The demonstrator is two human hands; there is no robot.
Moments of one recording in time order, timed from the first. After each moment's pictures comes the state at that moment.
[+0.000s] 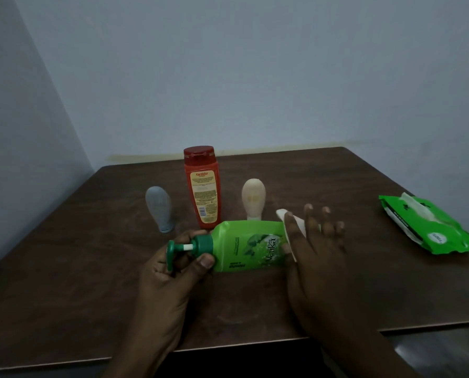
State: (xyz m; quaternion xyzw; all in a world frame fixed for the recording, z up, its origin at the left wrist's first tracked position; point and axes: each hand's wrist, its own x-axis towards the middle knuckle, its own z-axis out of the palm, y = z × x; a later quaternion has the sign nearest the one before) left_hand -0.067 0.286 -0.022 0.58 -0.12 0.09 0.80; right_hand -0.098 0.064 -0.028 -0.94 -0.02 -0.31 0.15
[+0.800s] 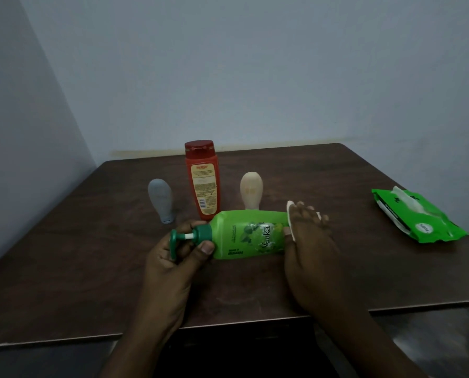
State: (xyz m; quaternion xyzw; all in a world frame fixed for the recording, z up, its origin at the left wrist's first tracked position) left_hand -0.071 0.283 -0.027 0.58 -0.13 0.10 0.80; right_hand -0.090 0.062 -0.036 -0.92 0.00 -0.33 0.21
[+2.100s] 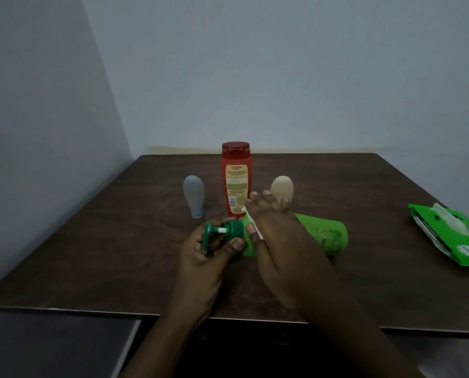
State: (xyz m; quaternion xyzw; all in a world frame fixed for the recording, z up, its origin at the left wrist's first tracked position) left_hand -0.077 0.281 -0.020 0.57 -0.12 0.12 0.80; right_hand -0.092 0.129 0.021 -0.91 -0.22 -0.27 0.25
